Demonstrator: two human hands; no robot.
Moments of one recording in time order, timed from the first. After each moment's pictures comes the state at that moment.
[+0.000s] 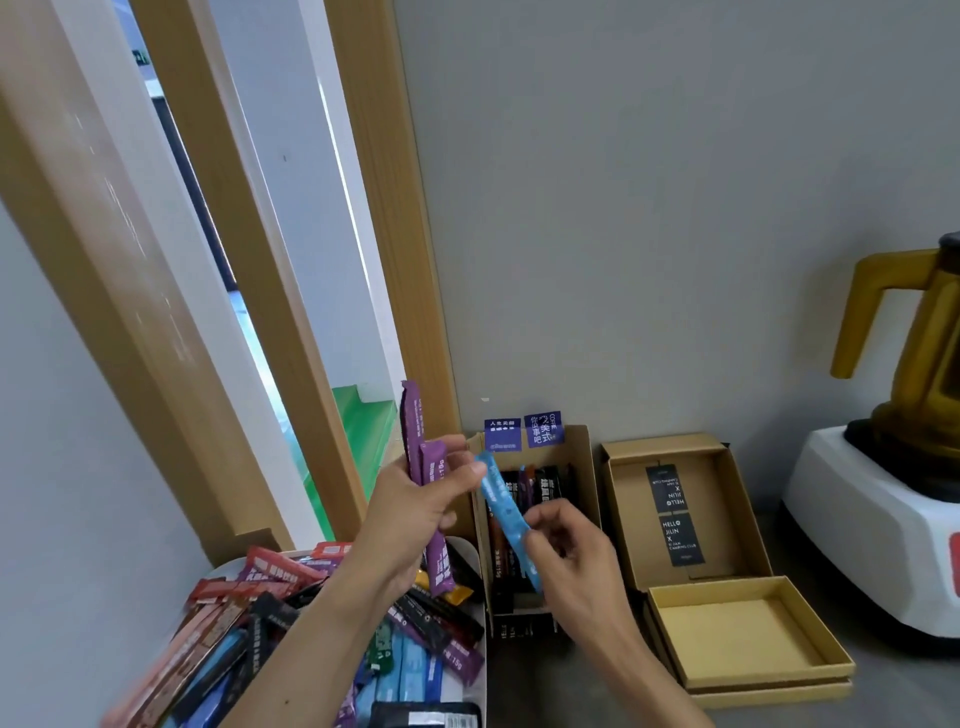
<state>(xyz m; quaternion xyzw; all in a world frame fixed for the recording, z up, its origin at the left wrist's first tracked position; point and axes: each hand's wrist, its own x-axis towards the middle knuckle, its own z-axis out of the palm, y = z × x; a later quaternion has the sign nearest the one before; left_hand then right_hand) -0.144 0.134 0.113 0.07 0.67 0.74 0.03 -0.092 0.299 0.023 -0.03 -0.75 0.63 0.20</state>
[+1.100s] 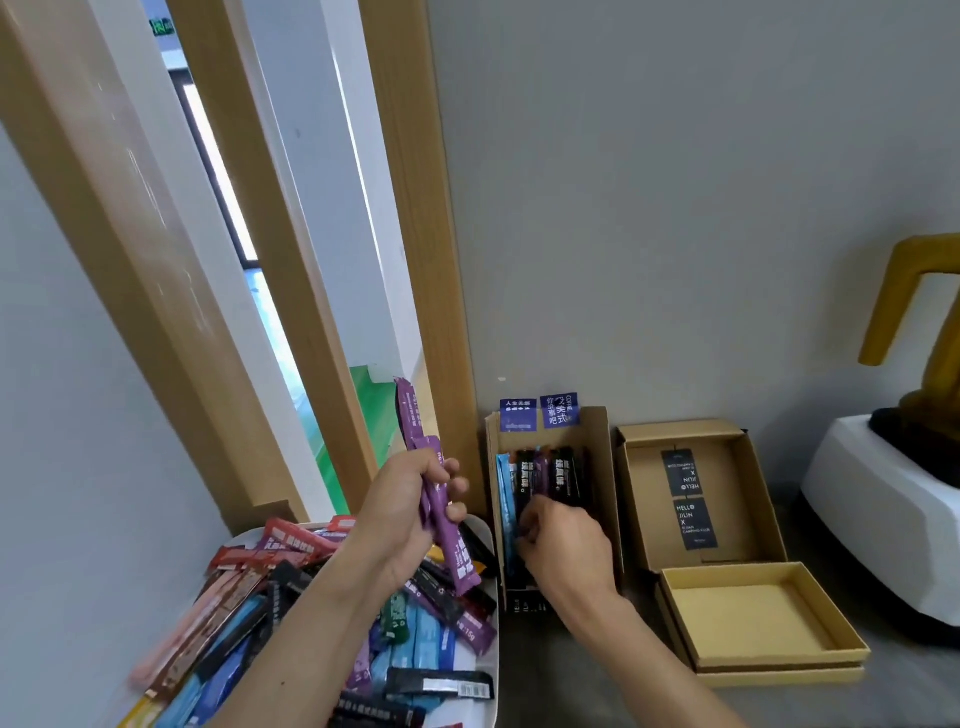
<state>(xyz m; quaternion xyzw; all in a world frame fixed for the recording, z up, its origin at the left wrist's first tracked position) -0.139 0.118 0.113 -0.01 0.55 0.83 0.12 -0.127 0.285 0.003 -0.08 -0.95 0.28 0.15</state>
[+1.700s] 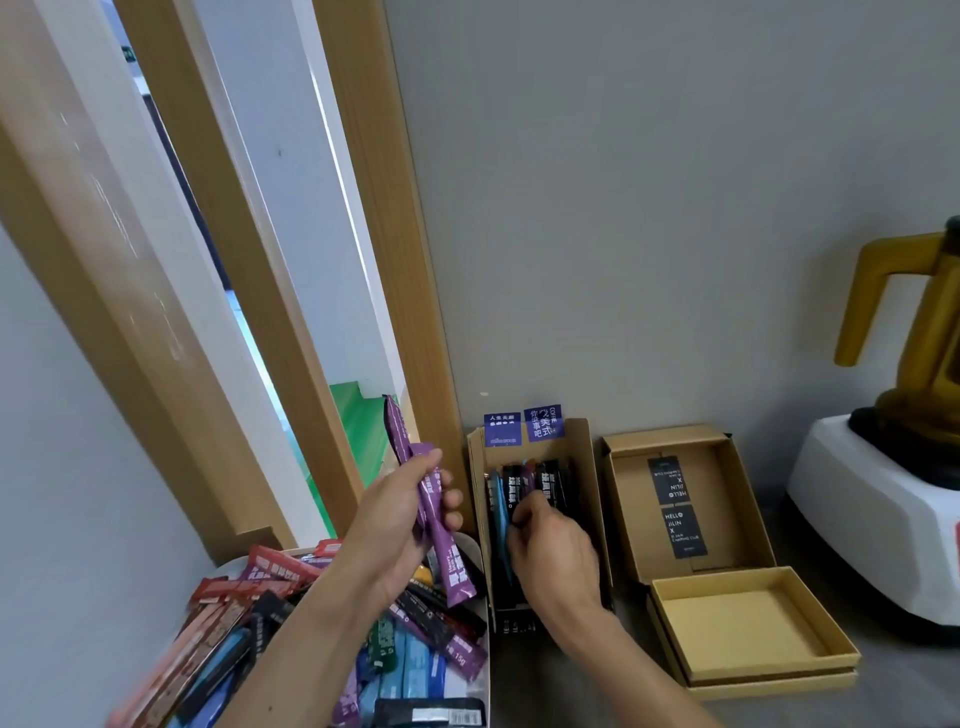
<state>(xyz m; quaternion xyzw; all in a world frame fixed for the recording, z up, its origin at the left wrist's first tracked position) -0.143 0.129 0.118 0.00 0.59 0.80 0.13 -0.136 0.284 0.000 -0.11 -0.92 0.33 0.19</state>
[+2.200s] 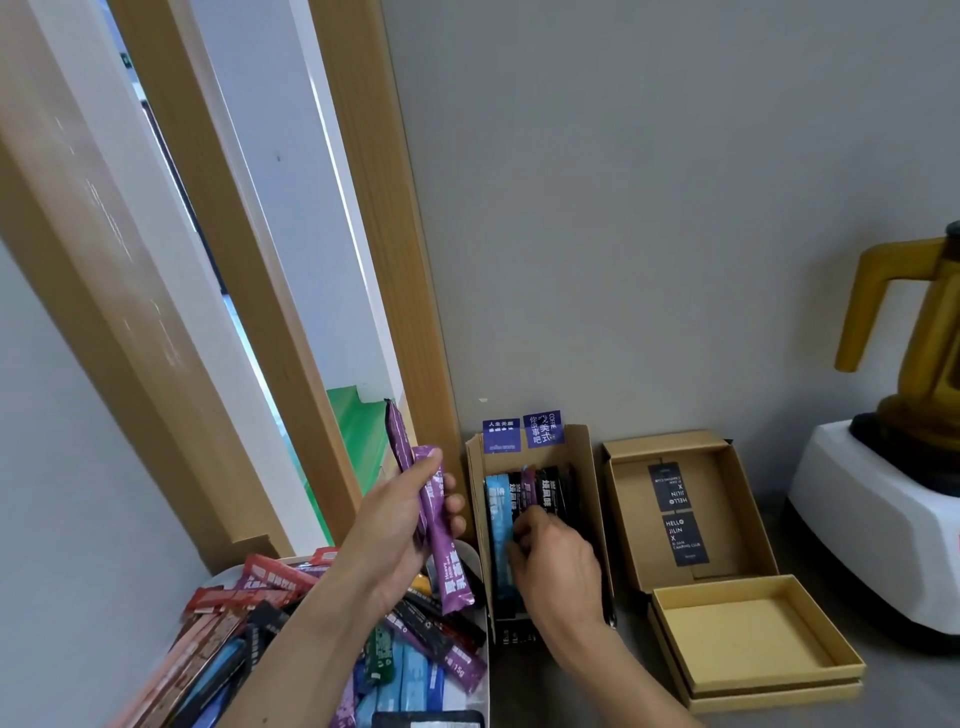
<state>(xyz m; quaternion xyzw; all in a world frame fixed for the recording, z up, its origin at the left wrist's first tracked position) -0.146 0.131 0.117 0.01 0.58 0.81 0.12 -0.138 0.284 -0.008 -0.11 -0.93 0.30 0.20</state>
